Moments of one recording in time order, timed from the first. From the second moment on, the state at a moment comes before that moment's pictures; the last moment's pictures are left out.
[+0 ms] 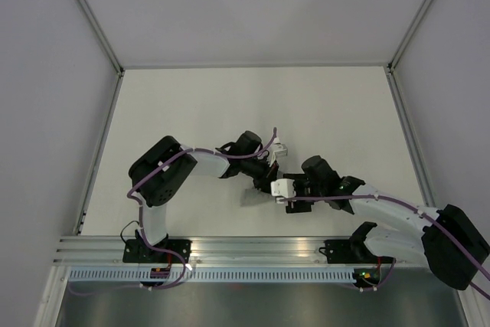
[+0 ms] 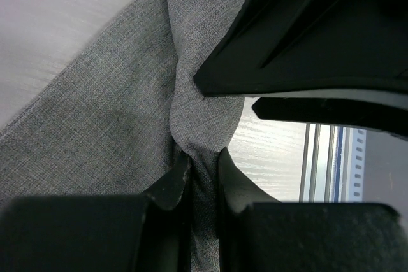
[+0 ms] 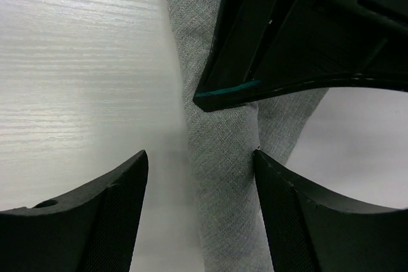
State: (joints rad) left arm -0.80 1.93 0.94 0.20 0.82 -0.08; right arm 0.72 1.08 0.45 -0.27 -0.37 -0.87
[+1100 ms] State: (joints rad) left arm -0.71 1.46 0.70 0.23 0.32 -0.16; right arm 0.68 1.44 0.70 -0.38 -0.39 -0.91
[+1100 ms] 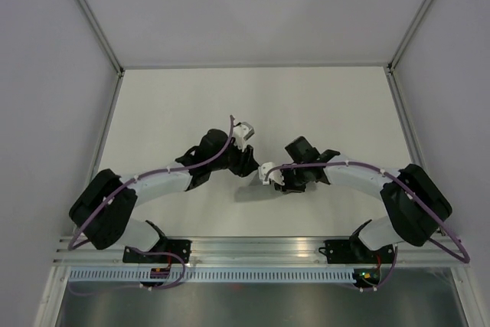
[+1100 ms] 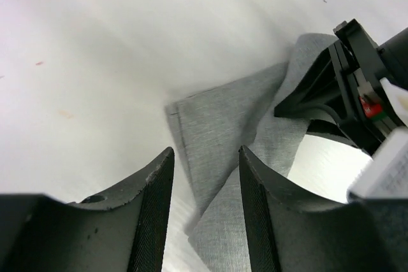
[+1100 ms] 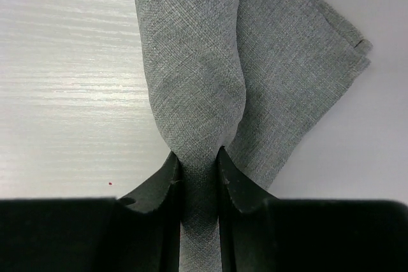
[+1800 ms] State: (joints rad) left arm -1.16 1.21 0.39 0.47 -0.30 0.01; right arm 0.50 2.01 1.27 -1.03 -0.72 -0.98
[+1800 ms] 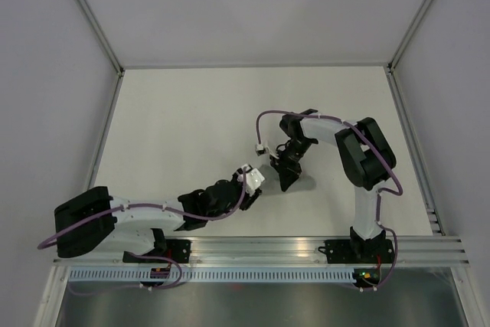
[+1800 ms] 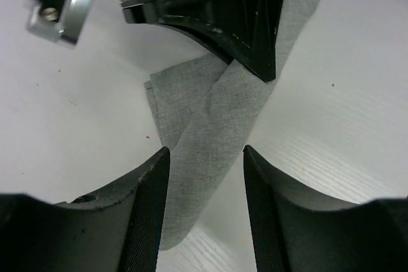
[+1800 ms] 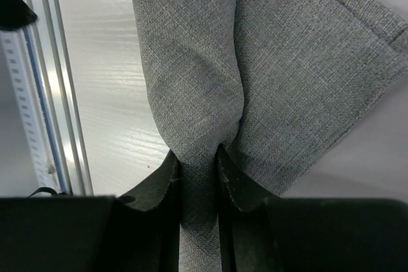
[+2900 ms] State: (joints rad) left arm -1.34 1.73 0.63 0.49 -0.46 0.43; right arm 0.46 2.16 1.36 -1.23 -0.83 -0.97
